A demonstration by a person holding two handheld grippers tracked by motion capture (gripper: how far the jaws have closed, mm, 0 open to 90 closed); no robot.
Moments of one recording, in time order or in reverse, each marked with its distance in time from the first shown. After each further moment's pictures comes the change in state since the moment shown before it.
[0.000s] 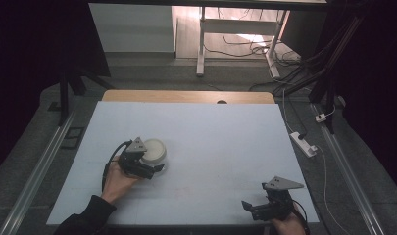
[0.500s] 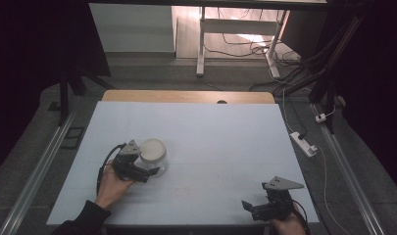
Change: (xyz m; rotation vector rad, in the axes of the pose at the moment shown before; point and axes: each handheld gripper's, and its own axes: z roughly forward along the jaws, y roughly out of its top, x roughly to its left) left arm -0.002 -0.009 -0.010 0.003 -0.005 -0.027; right arm 0.000 0.000 0.000 -0.004 -0.006 -0.001
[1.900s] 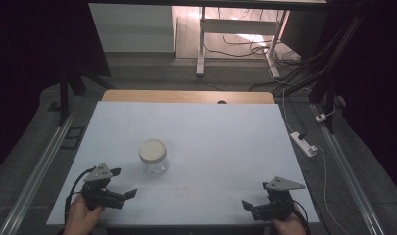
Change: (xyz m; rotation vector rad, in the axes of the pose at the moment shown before) left arm -0.028 -0.060 -0.073 -0.038 0.006 -0.117; right arm 0.000 0.000 -0.001 -0.015 -0.002 0.001
